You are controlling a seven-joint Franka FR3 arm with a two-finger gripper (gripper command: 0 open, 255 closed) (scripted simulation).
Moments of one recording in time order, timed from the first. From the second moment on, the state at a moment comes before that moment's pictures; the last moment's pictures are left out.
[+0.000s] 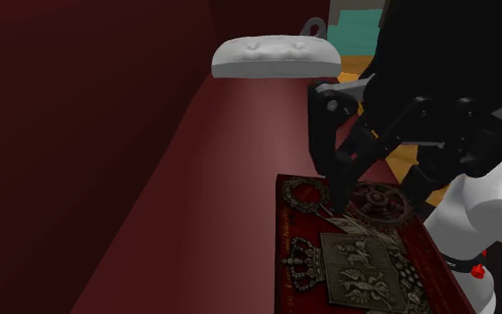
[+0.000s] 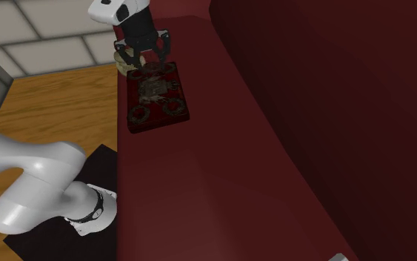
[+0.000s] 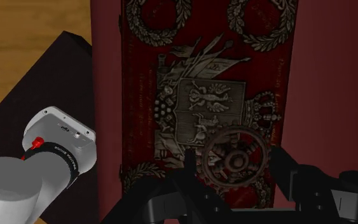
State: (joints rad) arm 0.17 -0.74 0.66 -1.96 0.48 1.42 1.52
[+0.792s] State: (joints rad) arm 0.22 -0.83 0.69 -2.13 0.54 1.50 1.52
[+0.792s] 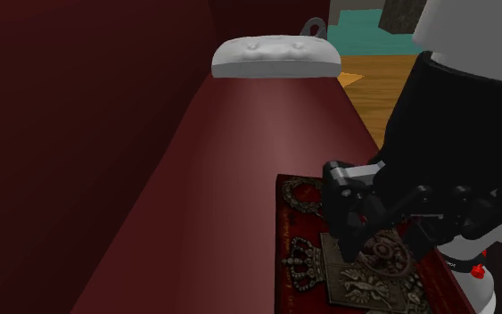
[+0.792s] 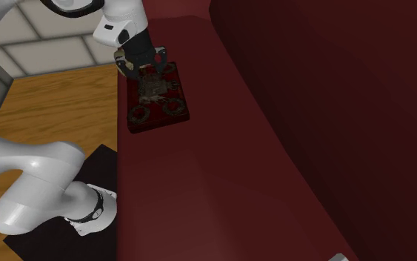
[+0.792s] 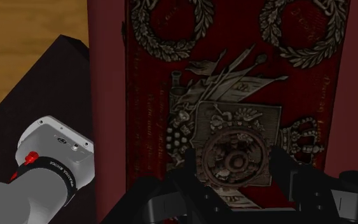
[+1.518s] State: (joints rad) arm 0.23 -0.85 0.71 -2.20 0.56 1.55 1.51
